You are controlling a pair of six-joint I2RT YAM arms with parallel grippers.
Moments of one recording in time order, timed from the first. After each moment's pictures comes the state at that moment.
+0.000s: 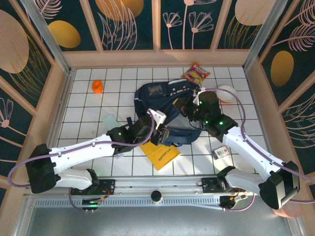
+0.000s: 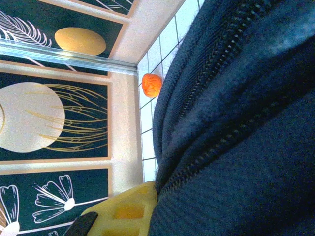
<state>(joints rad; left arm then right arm) -1.07 1.30 0.93 -0.30 -0.20 -0.41 0.58 1.09 0.86 -0.14 -0.23 1.17</state>
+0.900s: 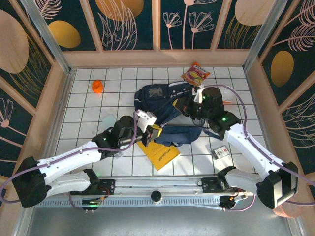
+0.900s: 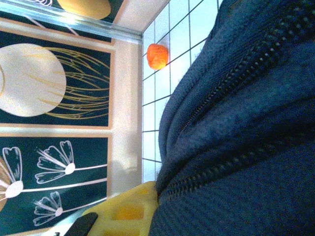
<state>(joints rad) -0.91 1.10 0.67 0.03 0.20 -0.25 0.49 1.11 0.92 -0.23 -0.47 1.05</state>
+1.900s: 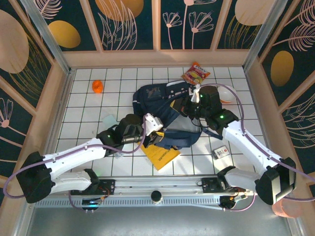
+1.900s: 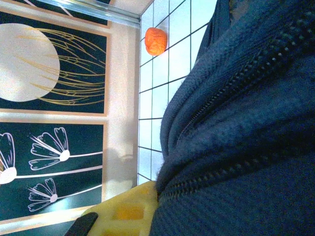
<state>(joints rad) -0.91 1.18 0.72 -0.04 0.21 0.08 0.52 1.16 0.94 -0.24 -0.49 1.02</state>
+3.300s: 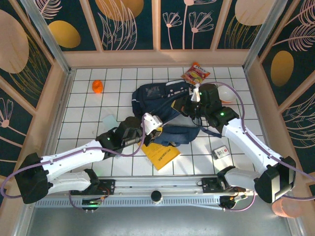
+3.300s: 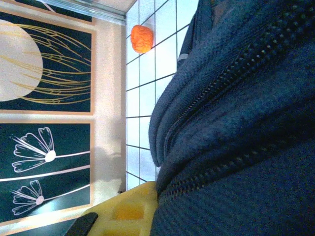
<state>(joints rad) -0.96 1.15 0.71 0.01 0.02 0.04 0.51 1.18 1.00 -0.35 -0.48 0.98</state>
